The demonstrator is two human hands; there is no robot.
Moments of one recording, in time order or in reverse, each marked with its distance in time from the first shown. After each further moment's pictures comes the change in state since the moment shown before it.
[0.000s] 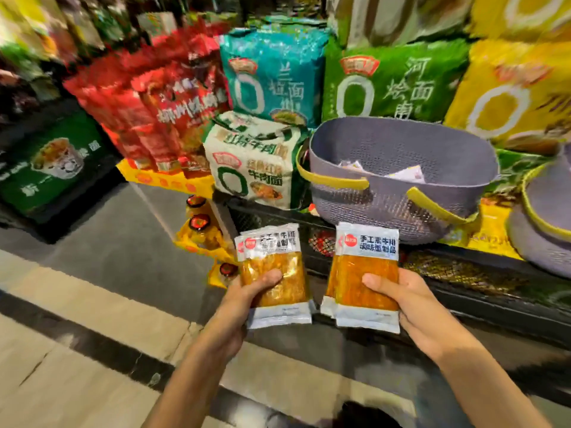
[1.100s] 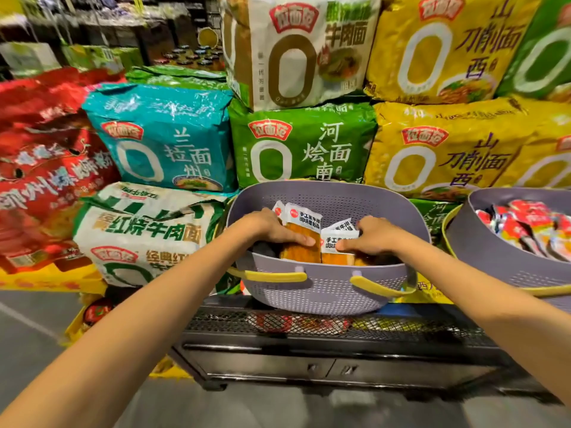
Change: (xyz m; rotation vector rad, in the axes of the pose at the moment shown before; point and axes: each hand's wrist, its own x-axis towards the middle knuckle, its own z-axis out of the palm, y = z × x) left_hand 0.264 0.142 0.191 1.639 -0.355 0.122; right_hand 0.163 -0.172 -0.083 -1.434 0.380 0.201
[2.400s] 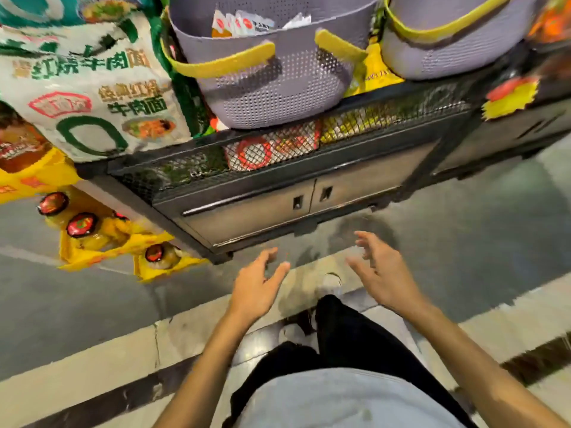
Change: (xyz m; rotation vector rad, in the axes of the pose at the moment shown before) left_hand -0.221 -0.176 0.293 -0.438 -0.004 0.303; right_hand -0.285 0.005 0.324 0.578 0.328 0.143
